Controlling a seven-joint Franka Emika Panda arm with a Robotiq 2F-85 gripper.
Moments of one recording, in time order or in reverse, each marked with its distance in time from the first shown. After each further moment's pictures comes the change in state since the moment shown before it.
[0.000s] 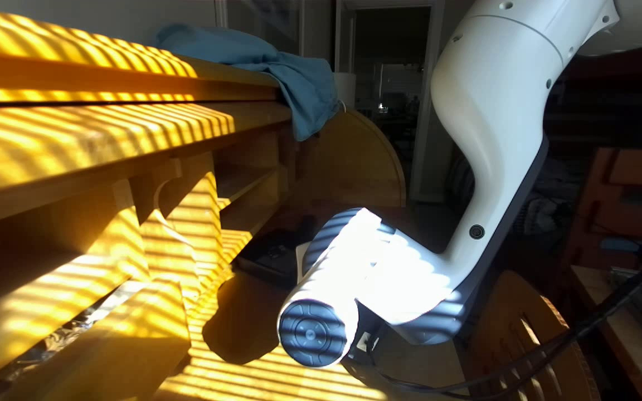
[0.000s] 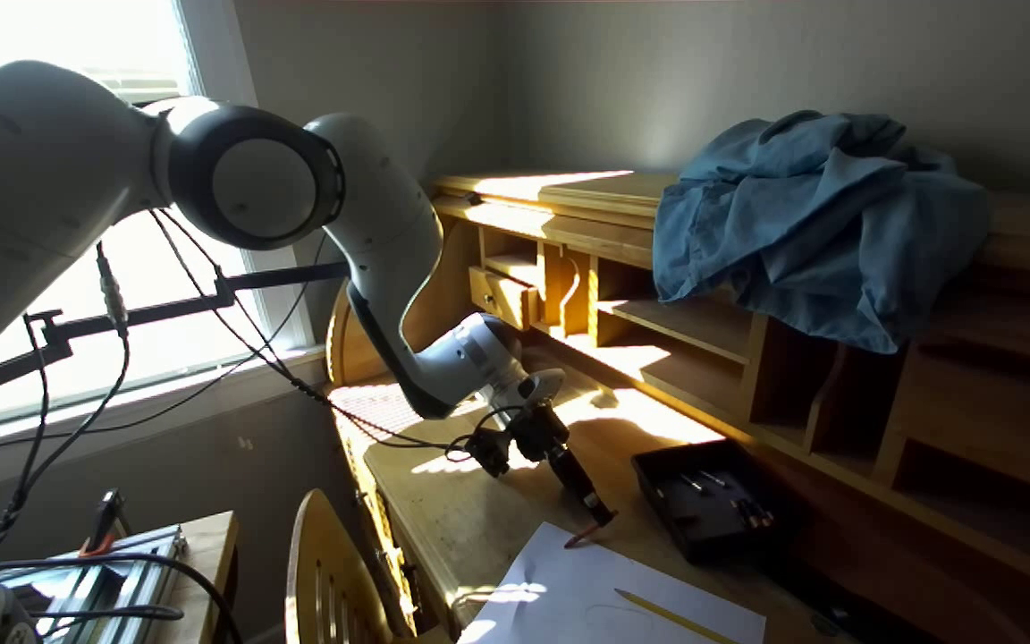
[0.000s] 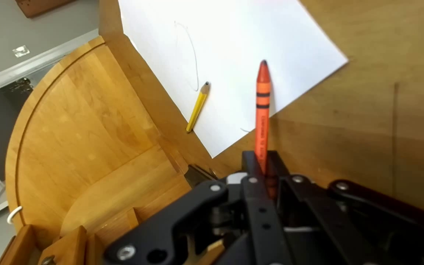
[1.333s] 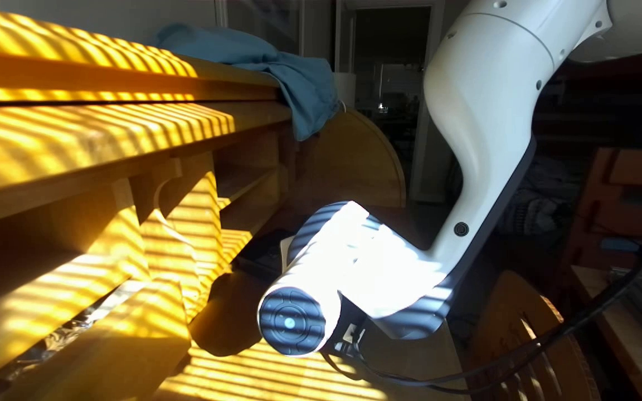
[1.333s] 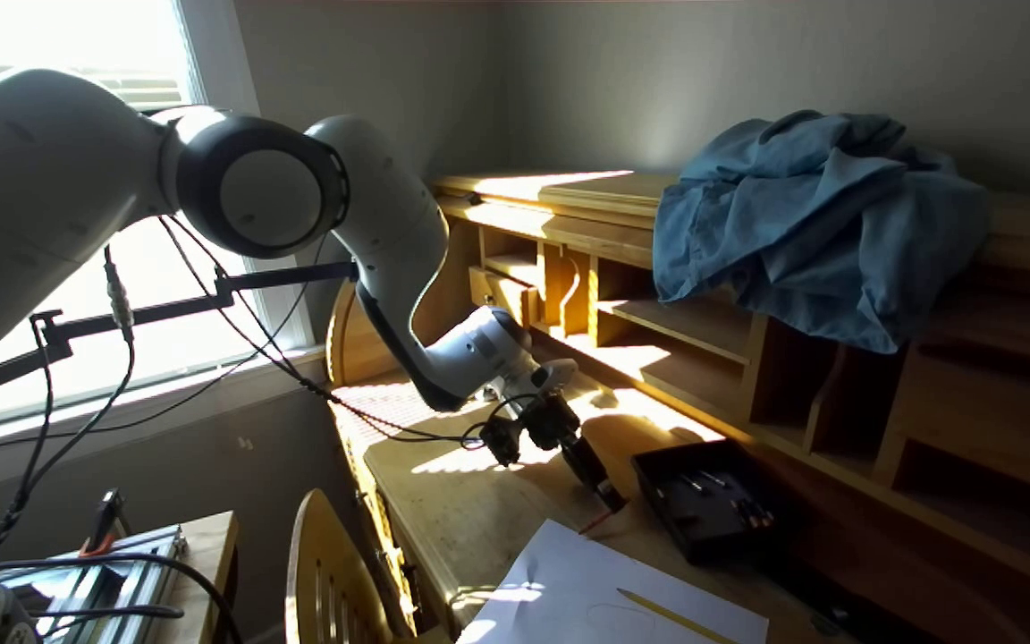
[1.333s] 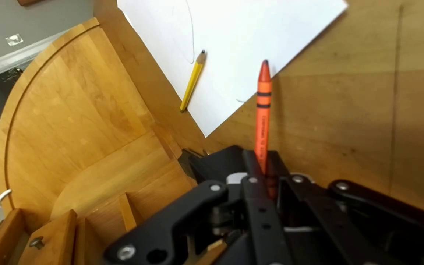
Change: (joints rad) arm 0.002 0.023 -0.002 0.075 0.000 -0.001 -0.076
